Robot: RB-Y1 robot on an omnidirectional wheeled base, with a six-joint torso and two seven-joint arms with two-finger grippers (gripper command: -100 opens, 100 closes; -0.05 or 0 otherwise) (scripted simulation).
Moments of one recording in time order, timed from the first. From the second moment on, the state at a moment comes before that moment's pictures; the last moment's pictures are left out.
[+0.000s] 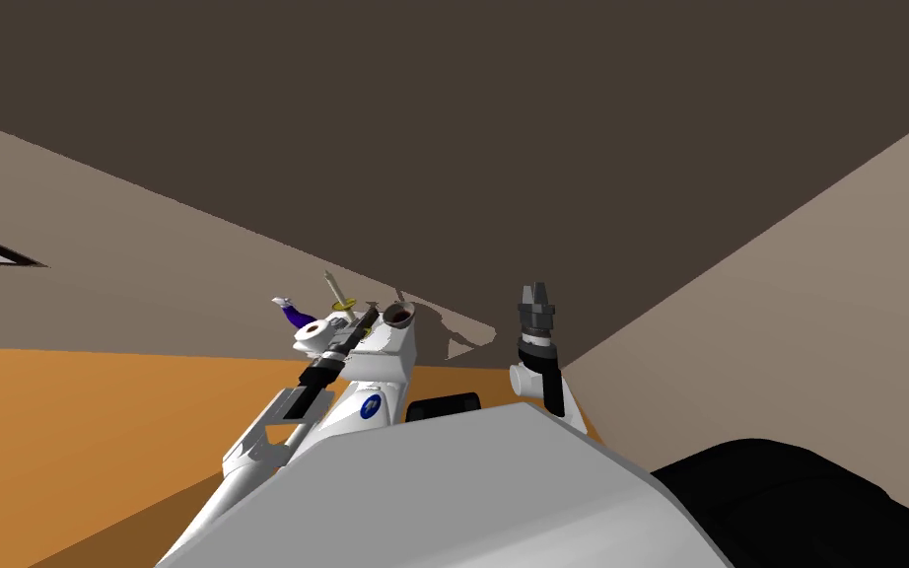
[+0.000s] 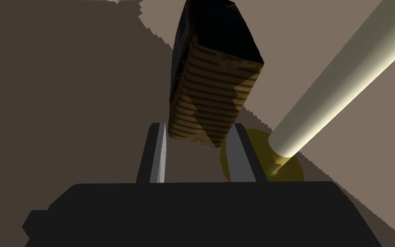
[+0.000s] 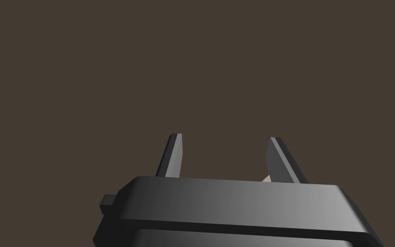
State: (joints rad) left arm 0.22 0.41 0.14 -1.54 -0.40 -0.47 -0.50; right arm 0.46 0.04 -0.05 -2.22 0.03 -0.61 0.07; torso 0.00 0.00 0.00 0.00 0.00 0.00
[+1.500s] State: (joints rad) left arm 0.16 0.57 0.15 -1.58 -0.38 -0.21 -0.41; right arm 0.46 0.04 -0.05 -2.22 0.03 -0.61 0.07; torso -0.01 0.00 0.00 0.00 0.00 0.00
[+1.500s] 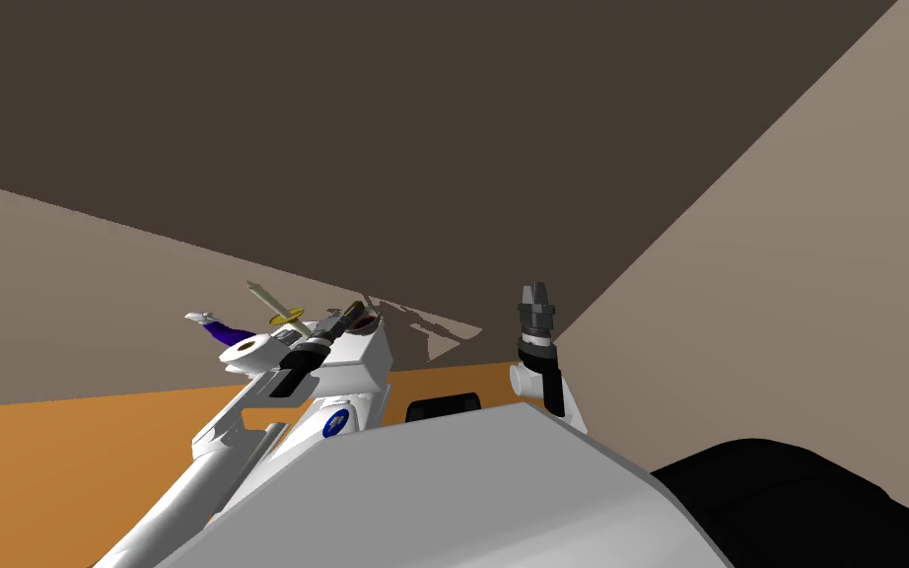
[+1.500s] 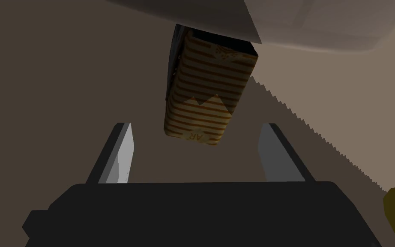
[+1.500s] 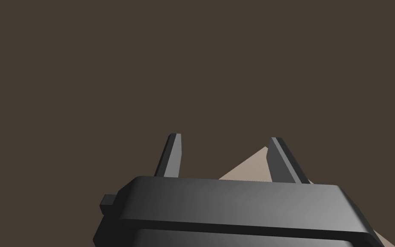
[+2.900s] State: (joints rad) left arm 0.17 0.72 0.15 -1.68 -0.32 -0.09 -0.32; right arm 0.46 0.04 -0.05 -2.22 0.03 -0.61 0.07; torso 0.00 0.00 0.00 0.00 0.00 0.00
